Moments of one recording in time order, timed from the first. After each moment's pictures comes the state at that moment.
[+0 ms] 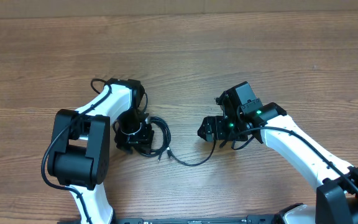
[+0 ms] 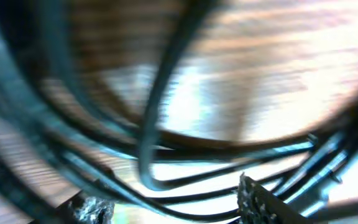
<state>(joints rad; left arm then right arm) -0.22 1.99 1.21 -1.20 0.22 -0.07 0.43 1.55 0.95 -0.66 -0.38 0.38</state>
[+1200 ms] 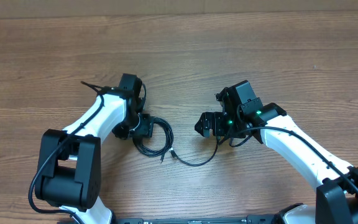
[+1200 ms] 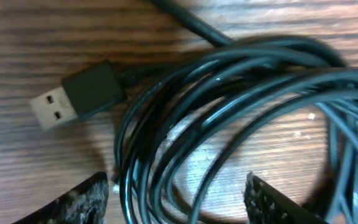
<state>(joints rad) -0.22 1.82 1.08 -0.84 0.10 -0.16 0.43 1.55 0.95 -0.59 -0.38 0.44</state>
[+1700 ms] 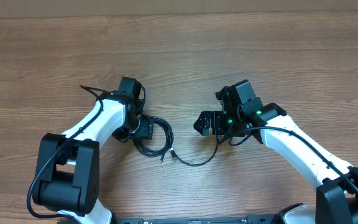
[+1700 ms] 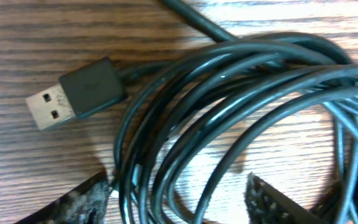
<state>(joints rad) -0.22 1.79 1.02 -0.77 0.11 -0.18 0.43 1.55 0.95 -0.57 -0.38 0.44</state>
